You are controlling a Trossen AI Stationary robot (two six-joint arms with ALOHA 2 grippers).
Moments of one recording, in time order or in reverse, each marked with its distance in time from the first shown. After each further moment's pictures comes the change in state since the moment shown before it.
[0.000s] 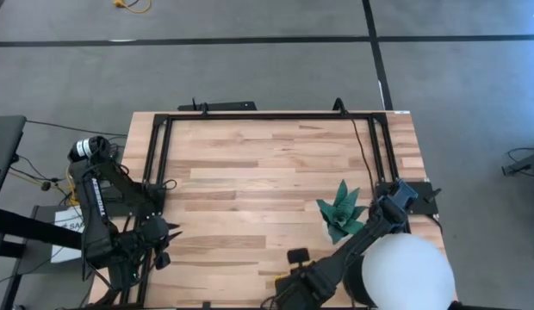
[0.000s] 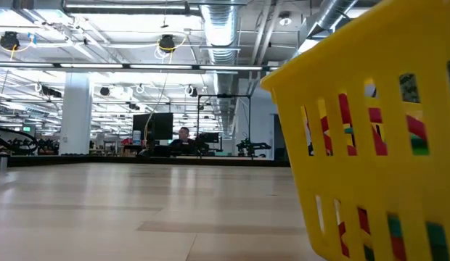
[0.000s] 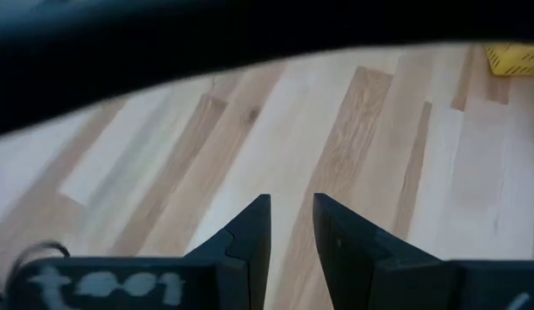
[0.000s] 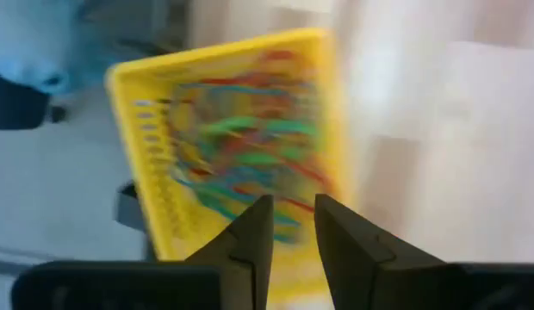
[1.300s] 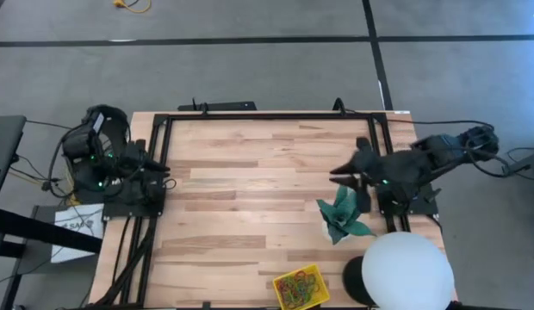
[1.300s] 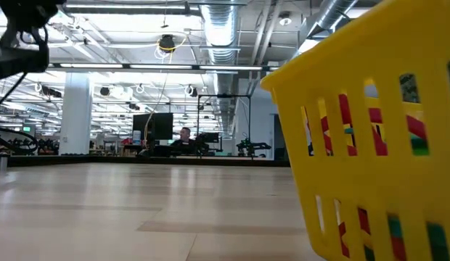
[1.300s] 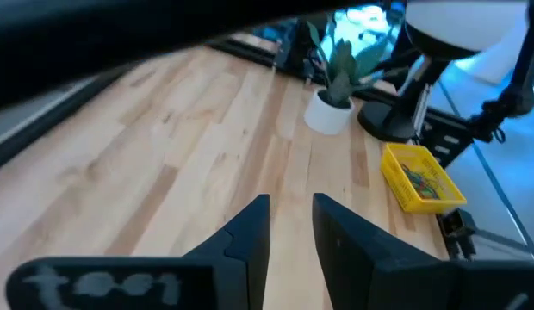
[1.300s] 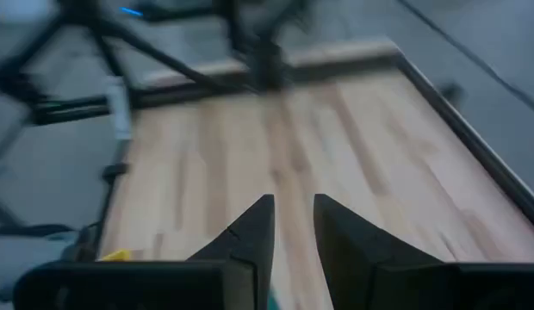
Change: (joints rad) left arm -0.038 -0.857 -0.094 -0.130 -0.319 0.363; right arm -0.265 -1.253 -0.847 0.447 0.387 -0.129
